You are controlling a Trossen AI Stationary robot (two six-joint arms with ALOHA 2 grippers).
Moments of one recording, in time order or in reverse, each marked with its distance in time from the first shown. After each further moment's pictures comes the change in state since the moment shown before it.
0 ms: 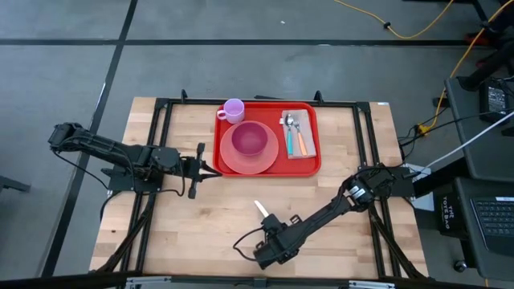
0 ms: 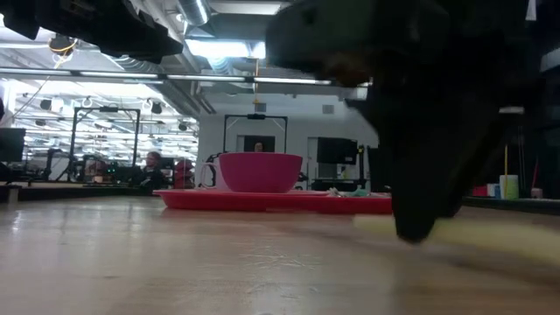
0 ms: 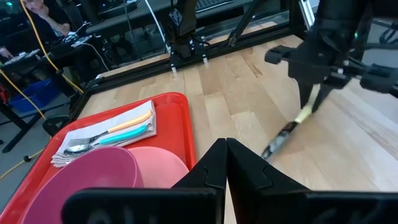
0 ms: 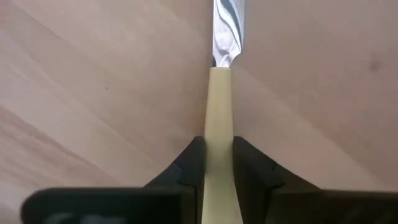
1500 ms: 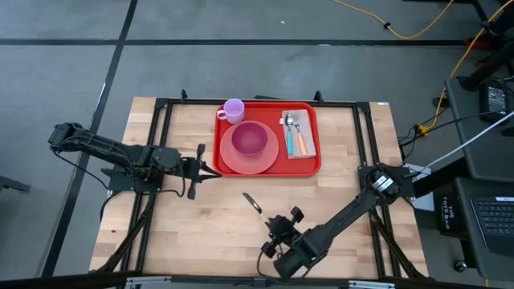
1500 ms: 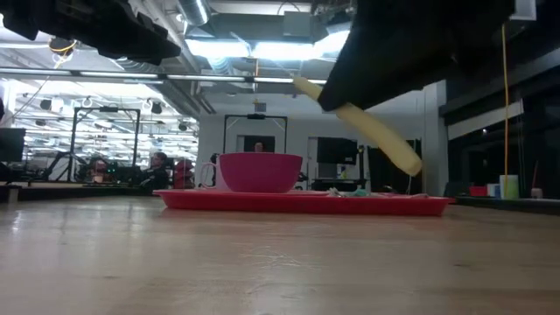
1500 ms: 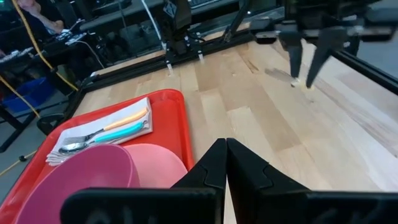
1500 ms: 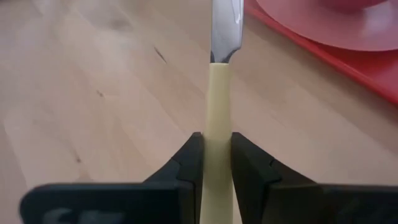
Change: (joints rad) left arm 0.000 0.000 0.000 -0.018 0.013 0.003; right arm 0.107 -0.246 -0.361 0.419 0.646 -0.224
